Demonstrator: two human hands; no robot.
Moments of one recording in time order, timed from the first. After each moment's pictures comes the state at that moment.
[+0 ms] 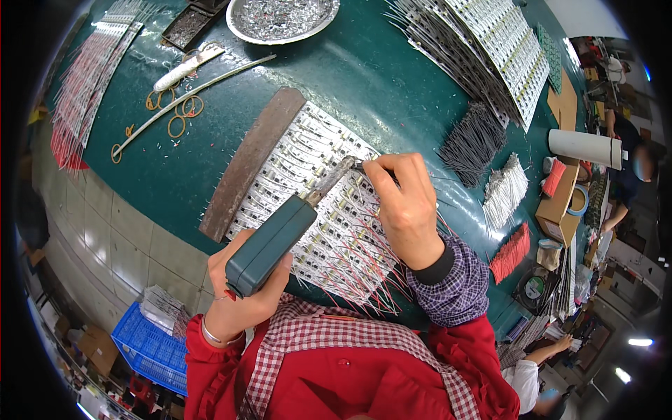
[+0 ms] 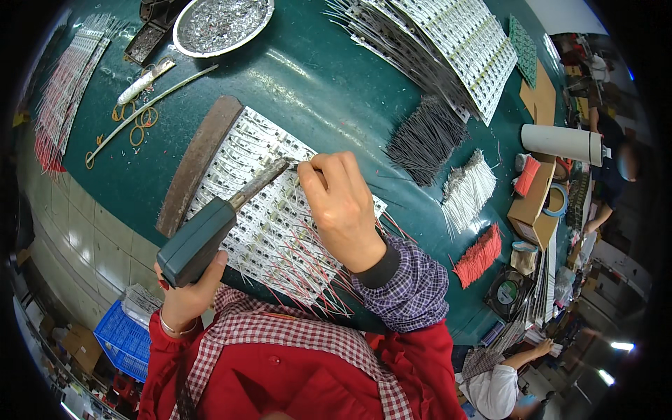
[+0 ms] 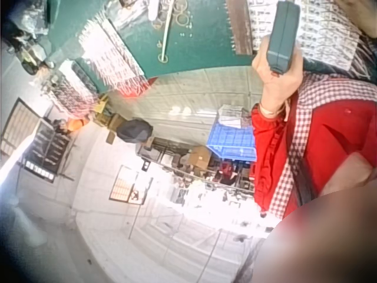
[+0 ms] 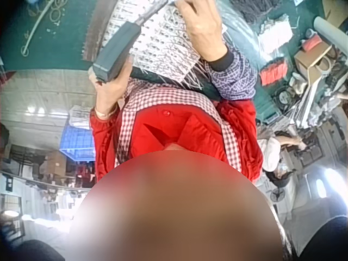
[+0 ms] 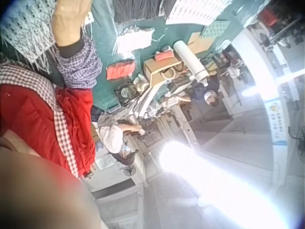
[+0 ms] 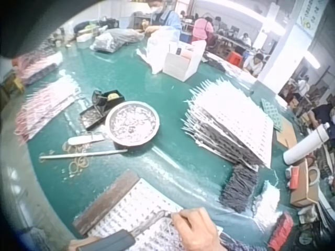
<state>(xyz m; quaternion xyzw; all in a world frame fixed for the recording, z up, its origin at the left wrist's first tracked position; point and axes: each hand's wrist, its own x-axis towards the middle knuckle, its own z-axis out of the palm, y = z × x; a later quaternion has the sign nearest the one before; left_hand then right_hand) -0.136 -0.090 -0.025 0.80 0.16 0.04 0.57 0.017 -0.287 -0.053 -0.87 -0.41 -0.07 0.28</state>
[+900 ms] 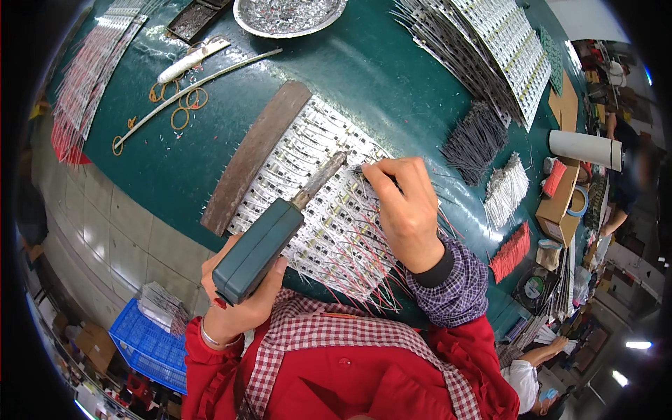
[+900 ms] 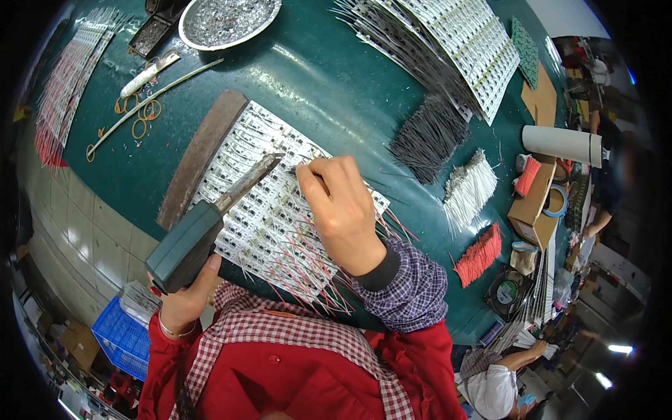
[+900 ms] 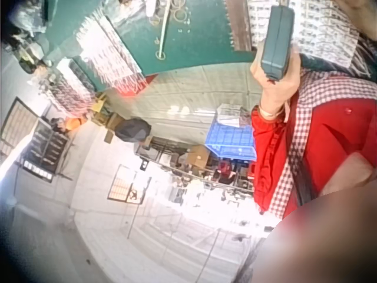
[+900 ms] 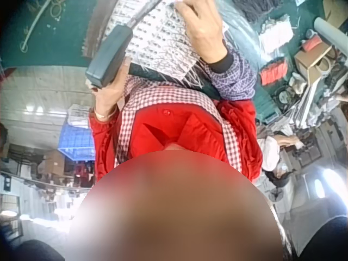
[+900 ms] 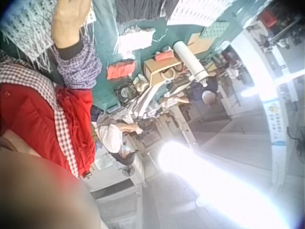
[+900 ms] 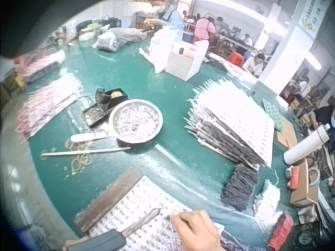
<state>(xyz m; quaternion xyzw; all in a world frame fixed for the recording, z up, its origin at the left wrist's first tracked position) -0.153 -0.086 -0.024 0.81 0.15 0.06 0.57 0.008 -0.286 -0.050 -0.86 -0.40 -0.07 0.30</state>
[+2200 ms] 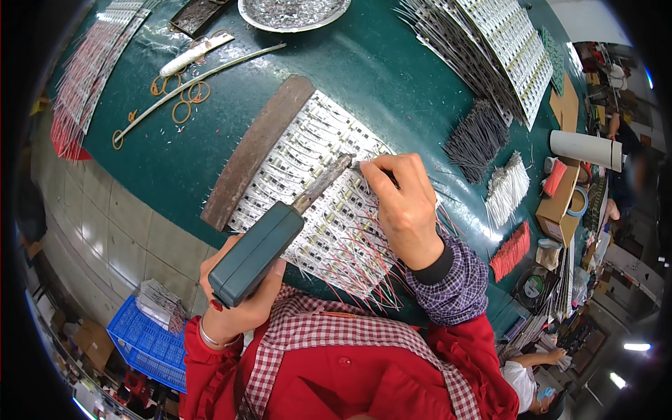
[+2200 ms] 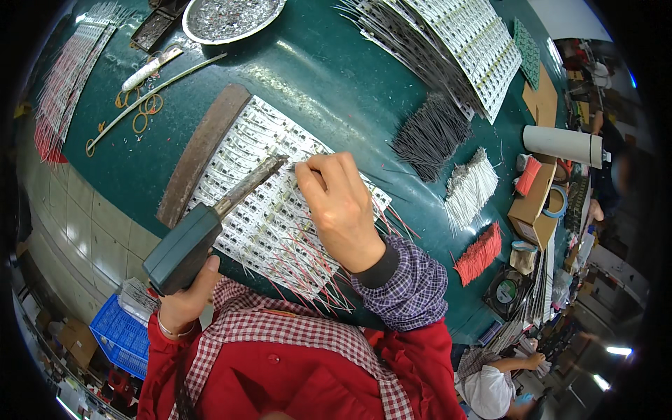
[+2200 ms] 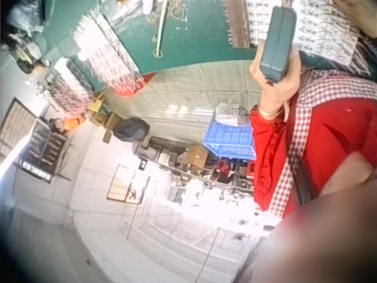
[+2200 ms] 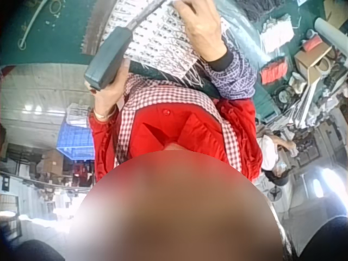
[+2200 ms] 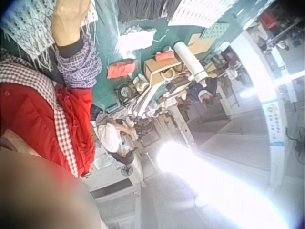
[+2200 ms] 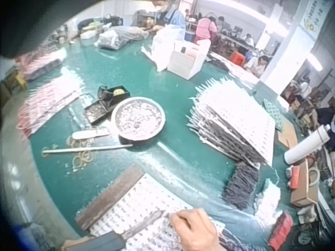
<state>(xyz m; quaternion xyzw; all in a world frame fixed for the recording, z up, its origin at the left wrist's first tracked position) -0.166 -0.087 -0.026 0.78 0.19 0.04 0.59 0.007 -0.285 -0.052 -0.86 -0.43 -0.06 0.28</state>
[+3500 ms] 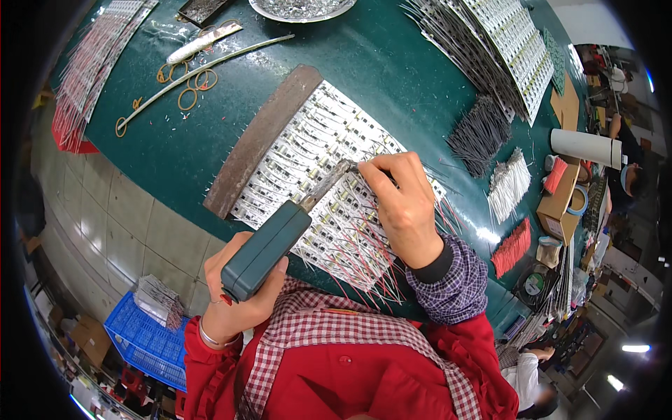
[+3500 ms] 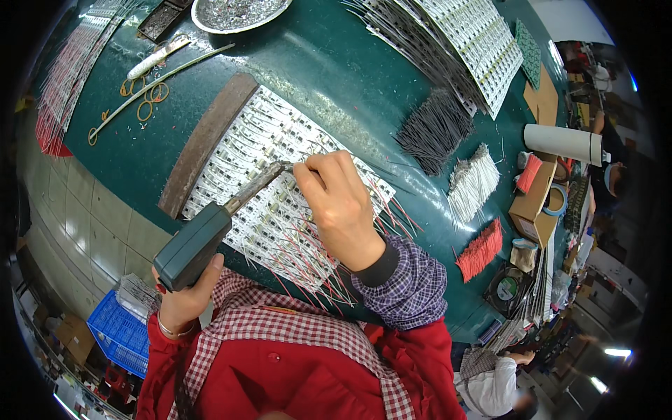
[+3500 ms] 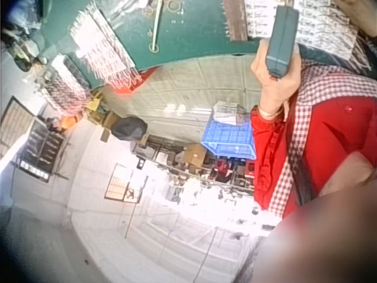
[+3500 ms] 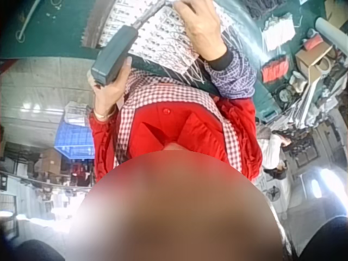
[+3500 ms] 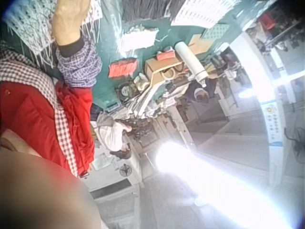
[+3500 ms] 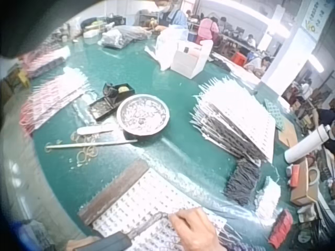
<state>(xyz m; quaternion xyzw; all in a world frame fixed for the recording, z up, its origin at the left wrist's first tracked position) -0.173 -0.087 -0.023 0.80 0.16 0.02 0.57 -0.003 -0.286 -0.055 -0.85 -0.44 -0.06 0.29</state>
